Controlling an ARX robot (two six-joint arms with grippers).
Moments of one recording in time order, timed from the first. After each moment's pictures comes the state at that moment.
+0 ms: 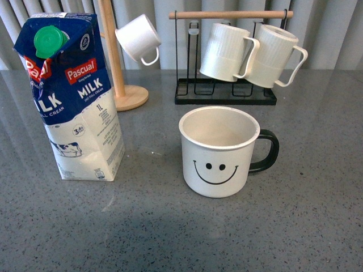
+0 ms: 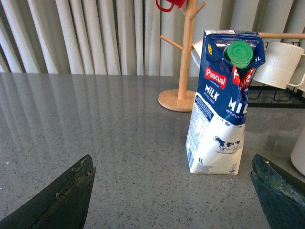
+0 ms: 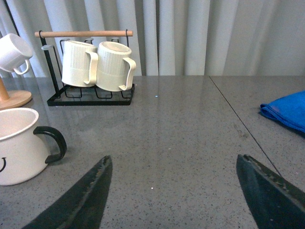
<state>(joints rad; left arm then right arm) 0.00 0.01 0.01 0.00 0.00 -0.01 0.00 0.00 0.01 0.00 0.00 0.01</state>
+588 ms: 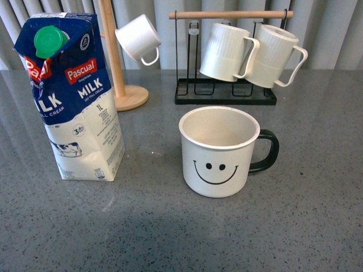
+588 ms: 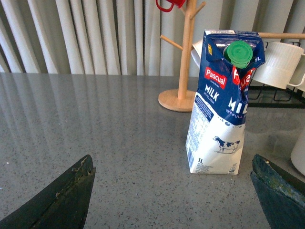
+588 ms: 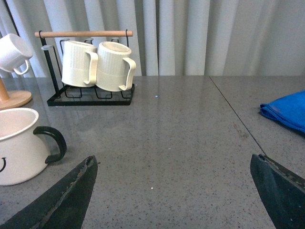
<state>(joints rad) 0.00 0.01 0.01 0.00 0.00 -0.01 0.00 0.00 0.01 0.00 0.00 0.01</state>
